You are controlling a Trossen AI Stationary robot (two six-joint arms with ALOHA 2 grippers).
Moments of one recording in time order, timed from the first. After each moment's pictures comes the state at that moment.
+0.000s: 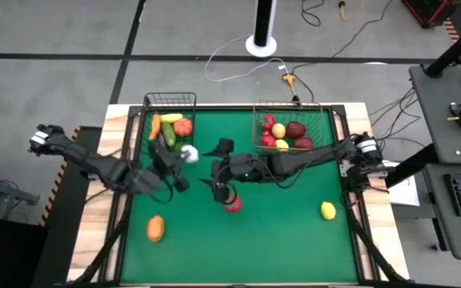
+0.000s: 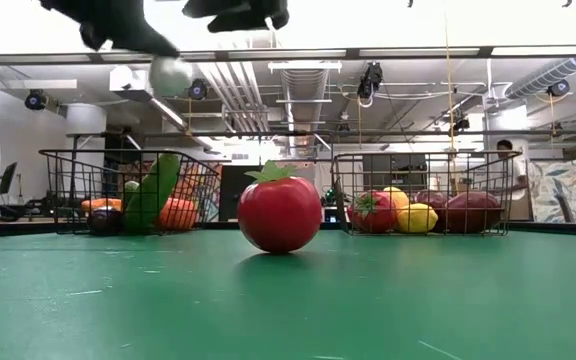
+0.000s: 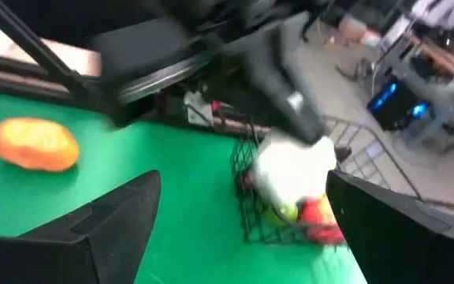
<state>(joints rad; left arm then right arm) -0.40 0.98 0.69 -0.20 -1.08 -0.23 0.13 1.87 1.56 -0.03 0.34 -0.25</state>
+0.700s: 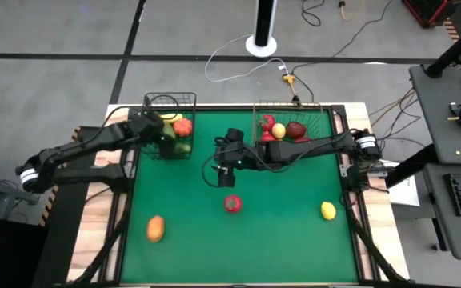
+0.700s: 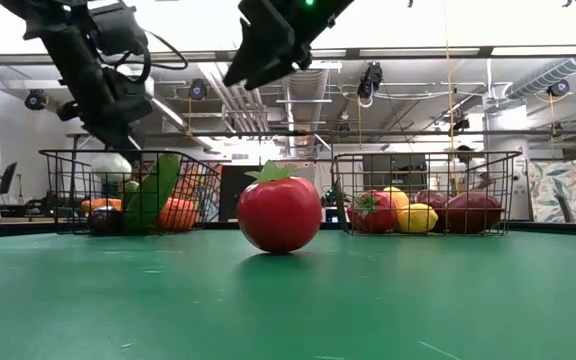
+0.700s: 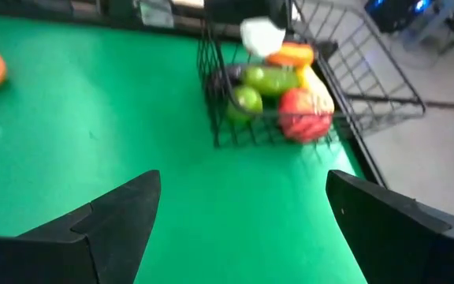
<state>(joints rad) 0.54 0.92 0.69 -0.75 -0.45 -0.33 0.03 1.87 1.58 -0.33 0.35 -0.10</state>
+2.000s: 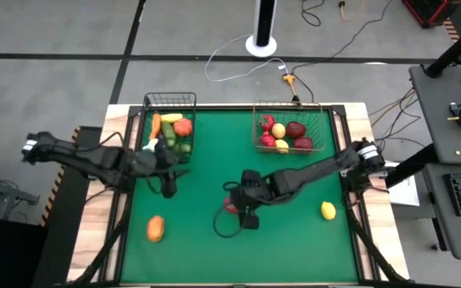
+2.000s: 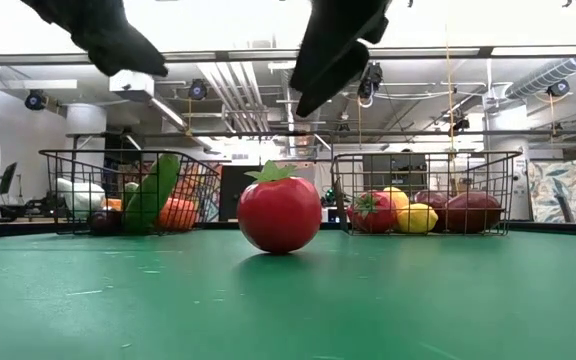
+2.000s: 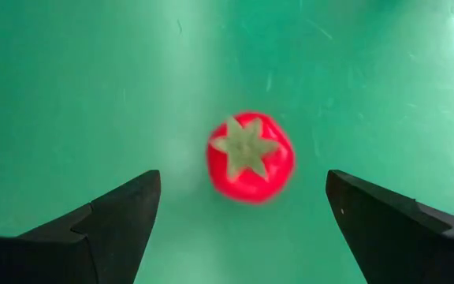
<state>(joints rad) -0.20 0.83 0.69 -0.43 -0.42 -0.27 0.27 1.88 1.58 -0.75 0.17 0.28</state>
